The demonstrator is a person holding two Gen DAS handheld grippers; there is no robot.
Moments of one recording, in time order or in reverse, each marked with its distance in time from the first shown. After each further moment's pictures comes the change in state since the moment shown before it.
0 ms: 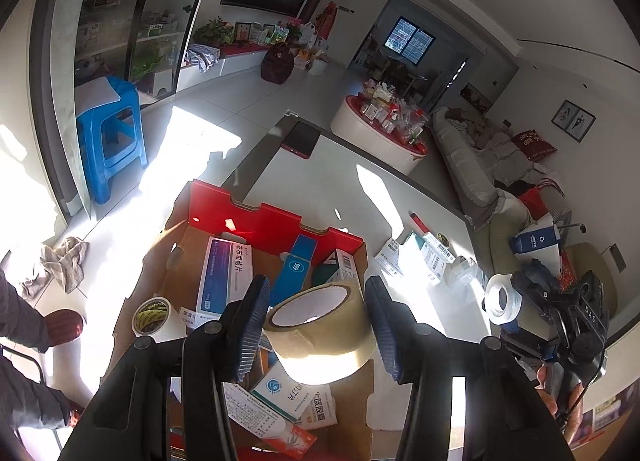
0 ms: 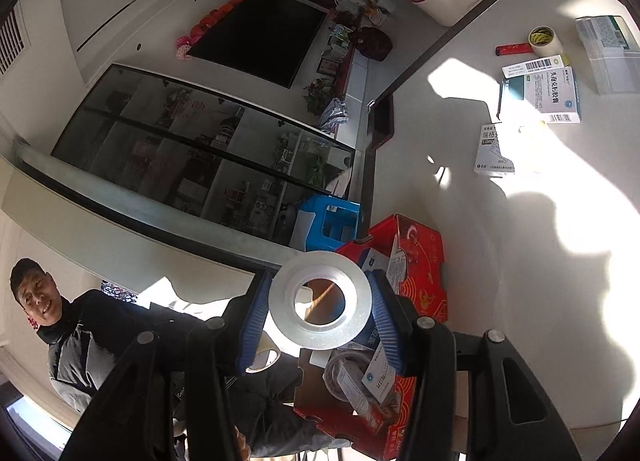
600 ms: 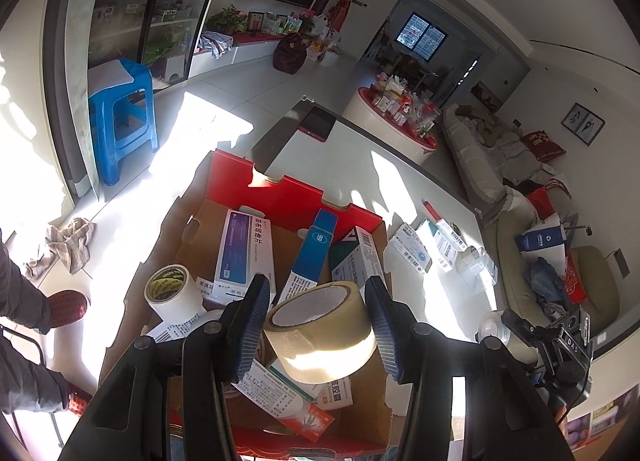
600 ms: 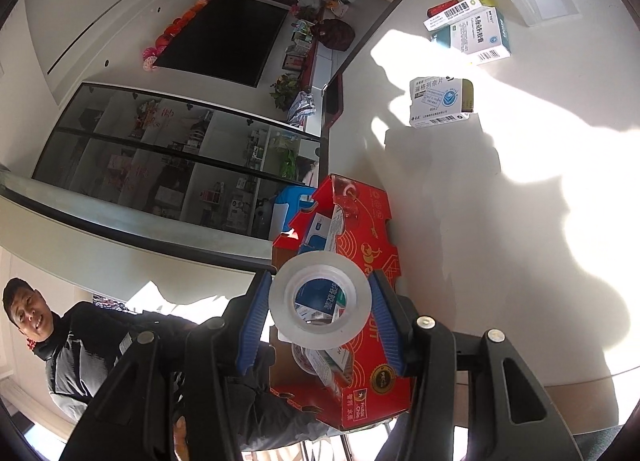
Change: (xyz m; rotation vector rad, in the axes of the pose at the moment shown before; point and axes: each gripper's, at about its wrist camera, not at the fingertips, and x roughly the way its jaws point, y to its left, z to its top) left arm 0.004 0.017 -0.021 -0.033 0.031 0.020; right arm -0.017 -0.052 -0.028 0.104 0.006 -0.055
